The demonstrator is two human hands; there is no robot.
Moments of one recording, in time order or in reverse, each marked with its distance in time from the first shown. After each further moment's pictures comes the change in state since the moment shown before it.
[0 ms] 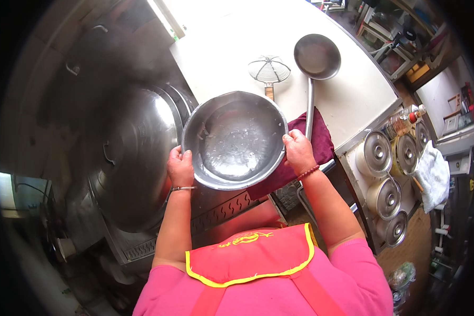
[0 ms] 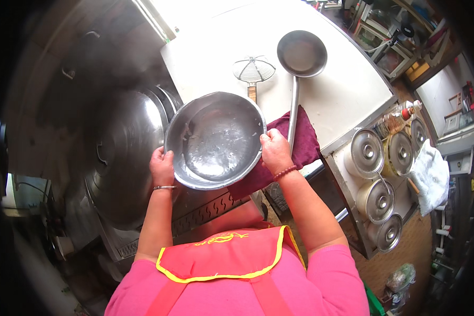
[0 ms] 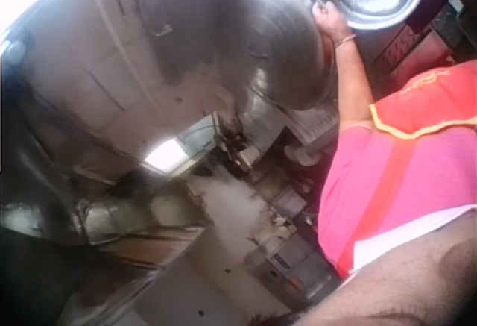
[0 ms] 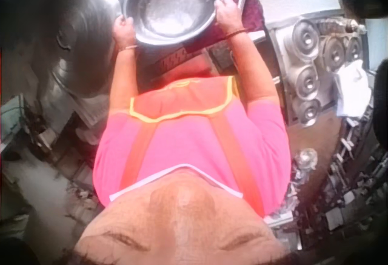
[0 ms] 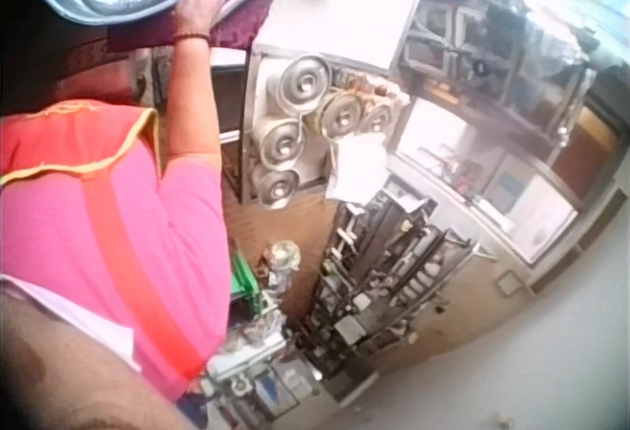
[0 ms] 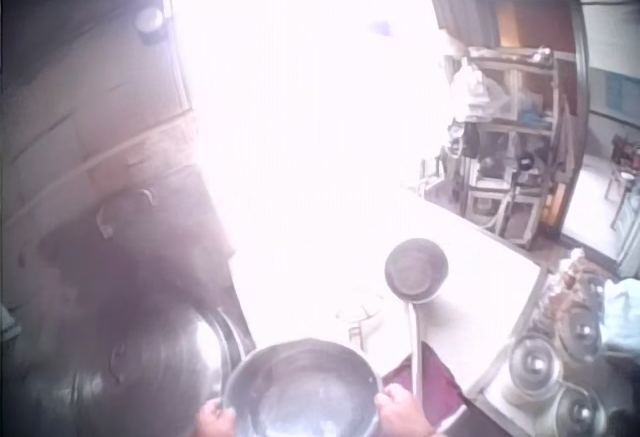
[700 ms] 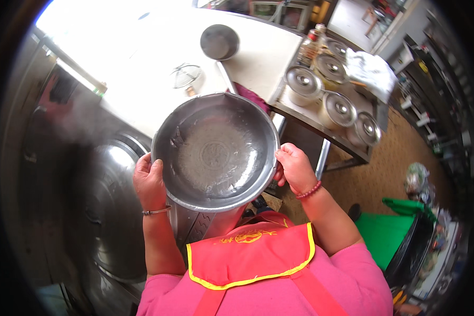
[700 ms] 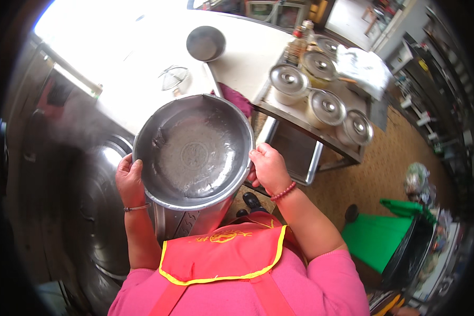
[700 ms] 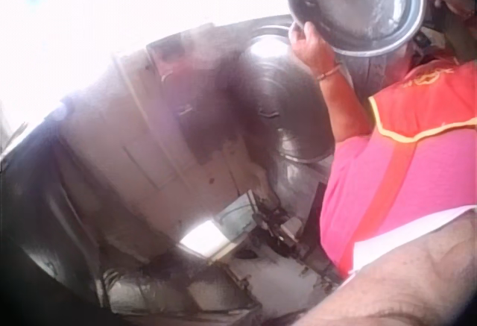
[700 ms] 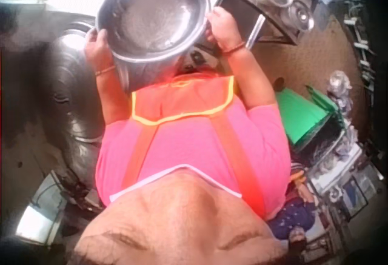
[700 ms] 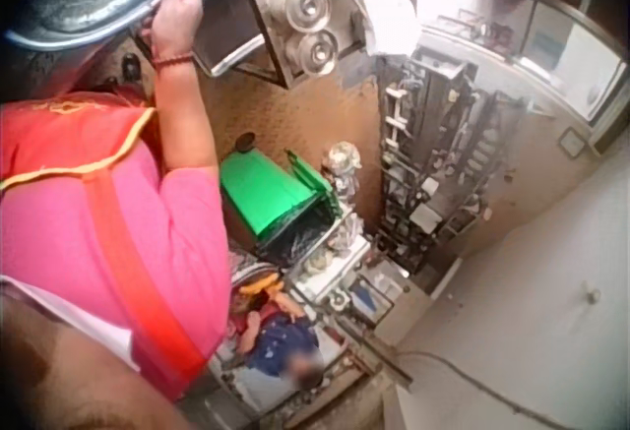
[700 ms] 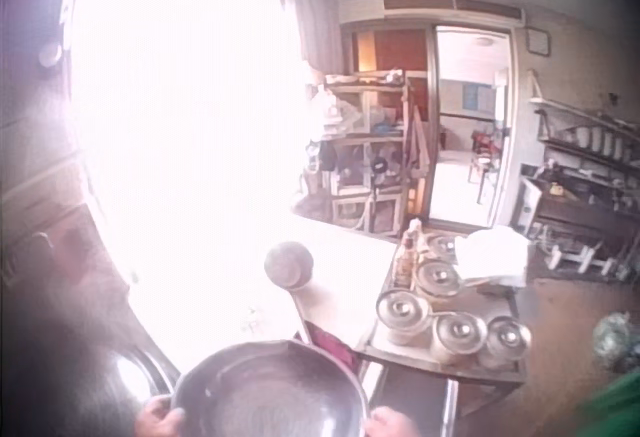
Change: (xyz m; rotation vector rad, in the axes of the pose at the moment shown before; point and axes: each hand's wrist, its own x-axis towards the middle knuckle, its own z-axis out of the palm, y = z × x) left_hand -0.041 0.104 -0.019 -0.346 -0.555 0.162; right_hand -0.224 0.008 -0.037 0.386 0.306 0.111
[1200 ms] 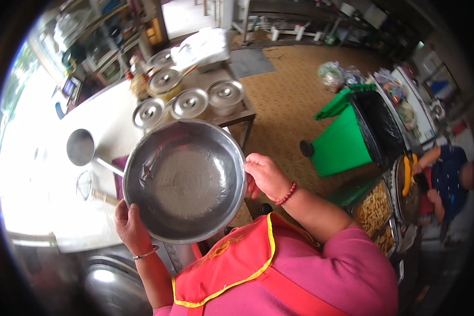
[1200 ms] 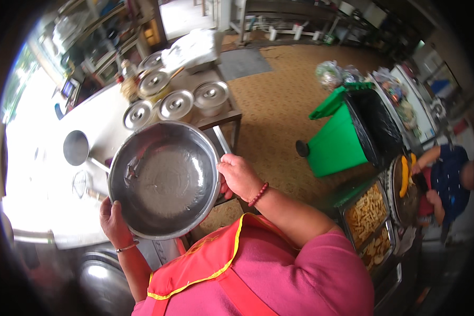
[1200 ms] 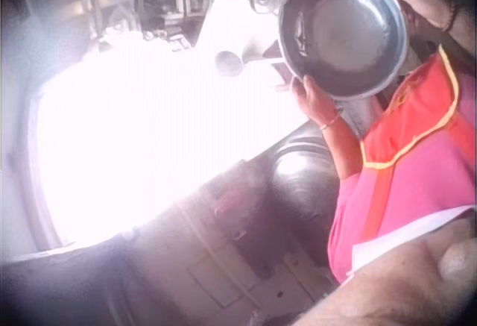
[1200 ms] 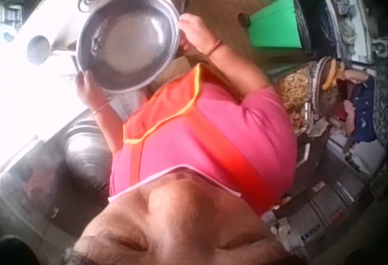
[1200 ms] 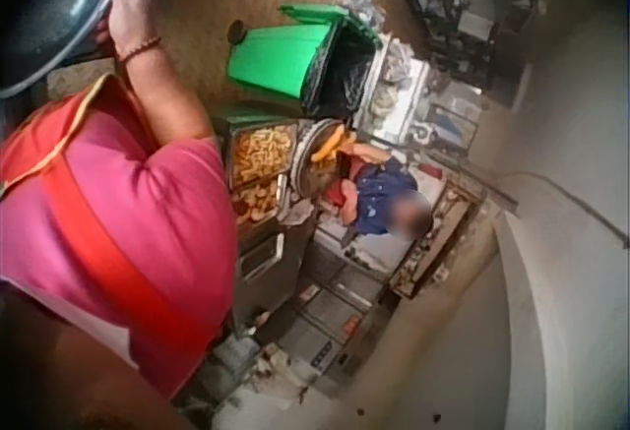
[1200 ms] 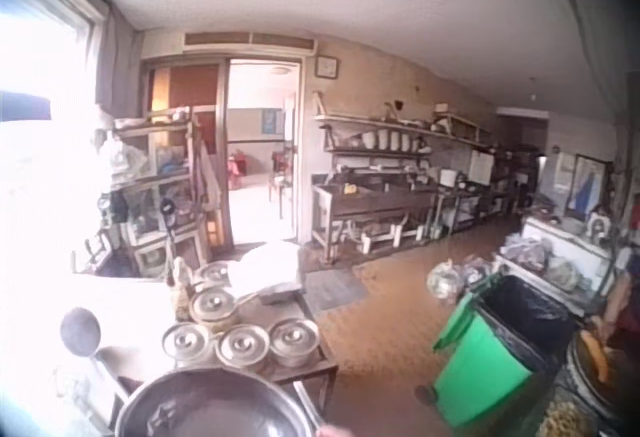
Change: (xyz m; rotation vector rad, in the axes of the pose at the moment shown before) left_hand -0.046 0.021 0.150 0.005 -0.549 0.053; right_hand -0.163 0.039 -0.115 0.286 0.506 -0.152
